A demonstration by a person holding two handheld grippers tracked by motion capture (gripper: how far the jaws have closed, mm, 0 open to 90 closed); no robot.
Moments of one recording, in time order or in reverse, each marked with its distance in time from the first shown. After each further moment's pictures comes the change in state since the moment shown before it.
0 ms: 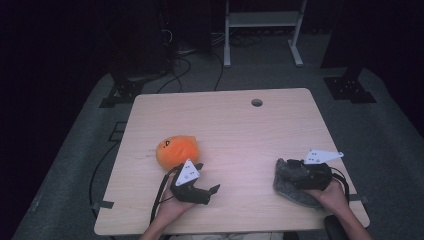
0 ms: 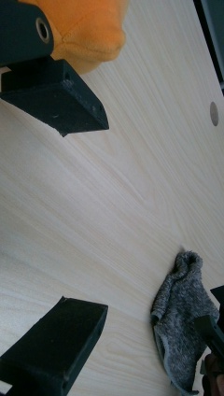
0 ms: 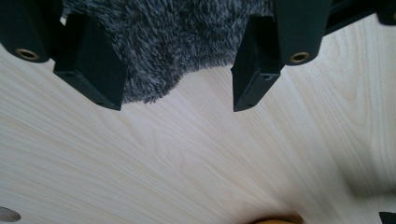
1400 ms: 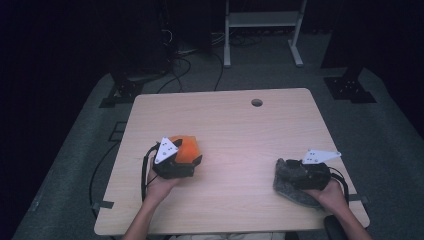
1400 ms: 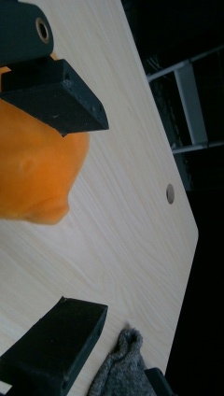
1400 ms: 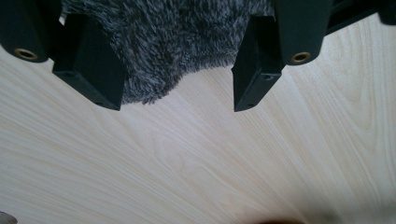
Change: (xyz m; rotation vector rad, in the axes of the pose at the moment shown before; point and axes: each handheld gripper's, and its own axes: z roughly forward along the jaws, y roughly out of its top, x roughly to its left) left arm 0.059 0.027 -0.027 -0.120 0.203 -0.059; right arm 0.000 0.000 0.004 0.013 -0.002 -0.001
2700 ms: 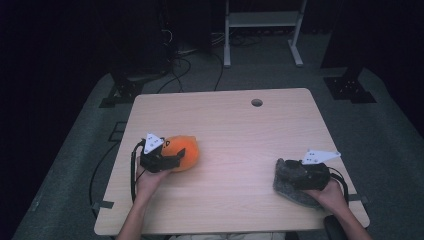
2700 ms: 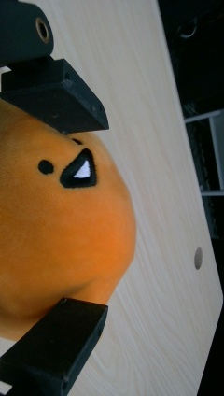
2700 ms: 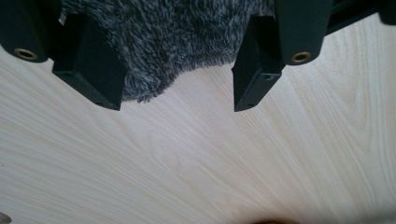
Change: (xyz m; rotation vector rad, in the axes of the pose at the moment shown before) left arm 0.046 -0.023 0.001 0.095 0.154 -0.121; right arm 0.001 0.000 0.001 -0.003 0.012 -0.004
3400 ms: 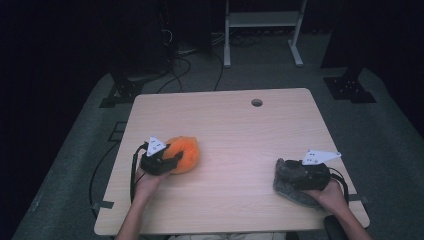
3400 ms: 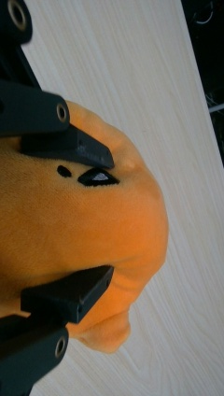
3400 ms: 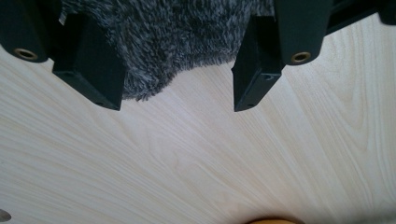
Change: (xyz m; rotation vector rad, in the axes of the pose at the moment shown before) left arm -0.002 -0.008 0.000 0.080 -0.012 0.052; right arm 0.001 0.000 -0.001 -0.005 0.002 -0.007
